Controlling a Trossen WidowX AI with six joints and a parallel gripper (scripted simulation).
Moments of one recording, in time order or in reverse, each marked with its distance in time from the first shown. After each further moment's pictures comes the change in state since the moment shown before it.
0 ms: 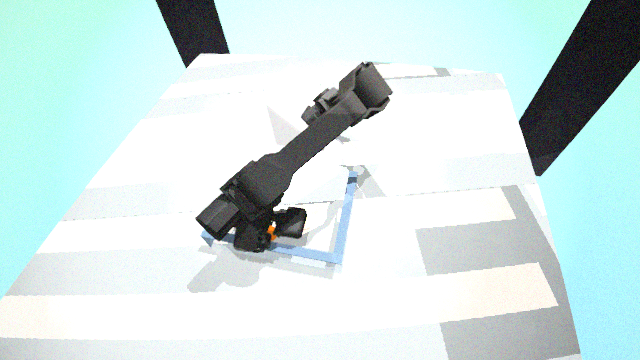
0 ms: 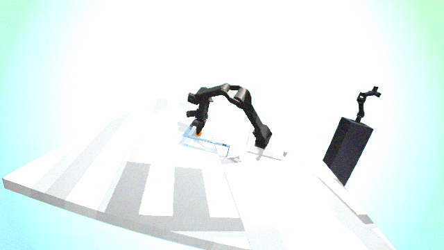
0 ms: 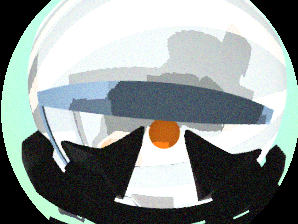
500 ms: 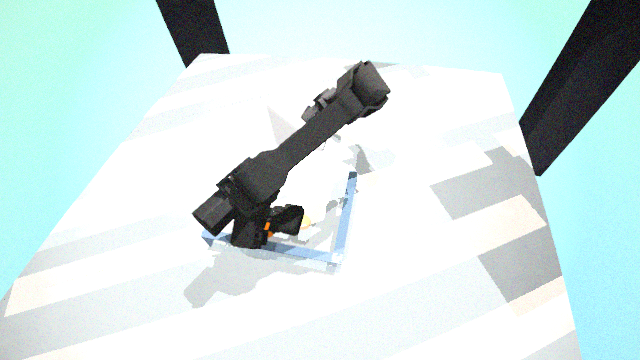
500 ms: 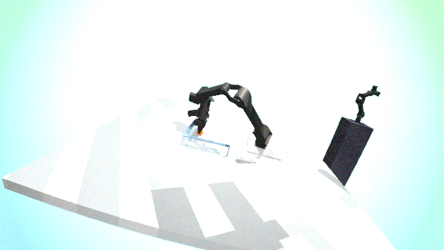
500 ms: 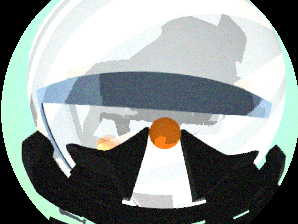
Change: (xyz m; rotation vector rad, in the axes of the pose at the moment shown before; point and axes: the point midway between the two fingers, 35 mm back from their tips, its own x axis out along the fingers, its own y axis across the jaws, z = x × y) arm -0.003 -0.007 -0.005 0.011 0.007 -0.006
